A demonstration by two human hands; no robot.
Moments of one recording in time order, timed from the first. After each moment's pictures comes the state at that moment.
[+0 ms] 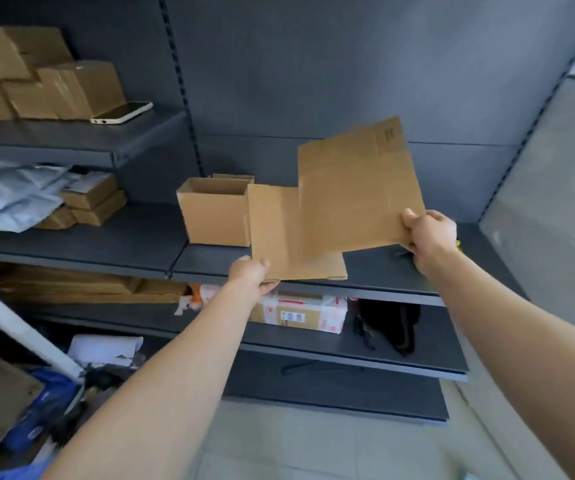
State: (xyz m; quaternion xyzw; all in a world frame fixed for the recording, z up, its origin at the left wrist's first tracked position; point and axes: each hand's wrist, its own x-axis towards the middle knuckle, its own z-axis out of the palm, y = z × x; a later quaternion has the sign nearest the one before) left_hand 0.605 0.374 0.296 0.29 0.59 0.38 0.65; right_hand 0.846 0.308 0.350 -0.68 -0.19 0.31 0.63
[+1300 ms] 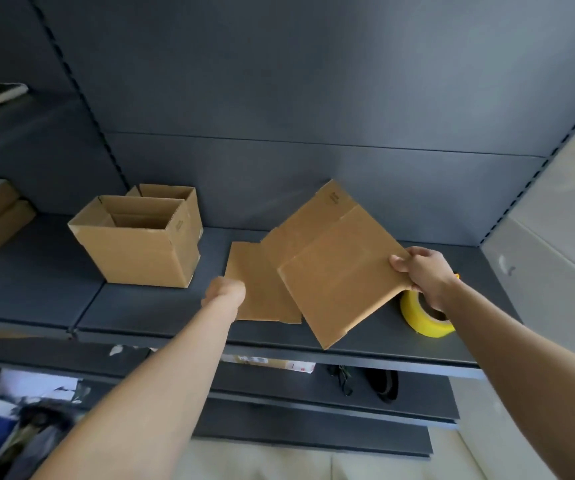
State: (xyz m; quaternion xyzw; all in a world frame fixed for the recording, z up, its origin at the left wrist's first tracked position) left_hand 0.712 0.572 0.175 0.41 0.79 0.19 0.42; right_hand 1.003 0.441 0.271 -0.76 -0.25 0.41 0.45
